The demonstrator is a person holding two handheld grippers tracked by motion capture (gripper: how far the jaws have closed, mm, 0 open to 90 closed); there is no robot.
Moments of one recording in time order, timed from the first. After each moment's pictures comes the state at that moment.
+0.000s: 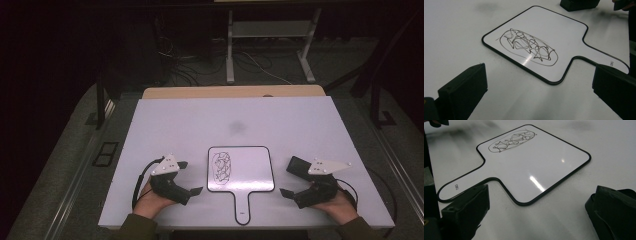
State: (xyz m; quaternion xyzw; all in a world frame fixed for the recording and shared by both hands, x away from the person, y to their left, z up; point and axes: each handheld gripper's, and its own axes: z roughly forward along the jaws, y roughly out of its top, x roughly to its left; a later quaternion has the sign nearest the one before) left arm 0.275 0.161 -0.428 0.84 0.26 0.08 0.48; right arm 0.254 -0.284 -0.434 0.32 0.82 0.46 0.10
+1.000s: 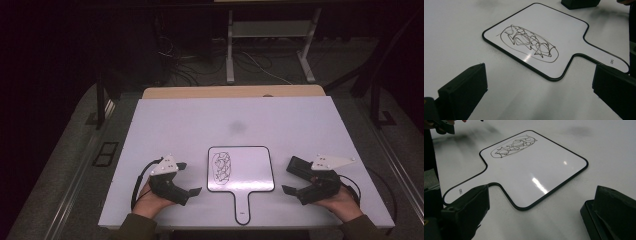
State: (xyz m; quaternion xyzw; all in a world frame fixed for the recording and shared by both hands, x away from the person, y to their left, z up) left arm 0.274 0.163 -0.431 0.84 0.27 0.08 0.47; right arm 0.261 -0.289 -0.423 0.31 0.82 0.47 0.10
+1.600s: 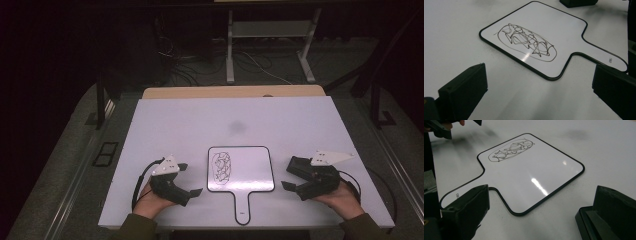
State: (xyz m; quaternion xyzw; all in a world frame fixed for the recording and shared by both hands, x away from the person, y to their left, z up) left arm 0.274 0.161 -0.431 0.84 0.26 0.07 0.47; right arm 0.269 -0.288 -0.418 0.32 0.82 0.47 0.09
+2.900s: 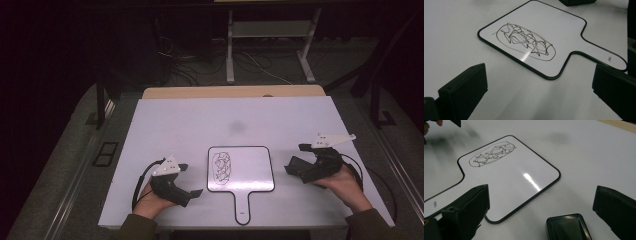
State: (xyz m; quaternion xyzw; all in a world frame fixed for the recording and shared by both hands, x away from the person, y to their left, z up) left arm 0.272 0.159 -0.431 0.84 0.26 0.07 0.47; right arm 0.303 -0.296 -0.394 0.33 0.83 0.44 0.11
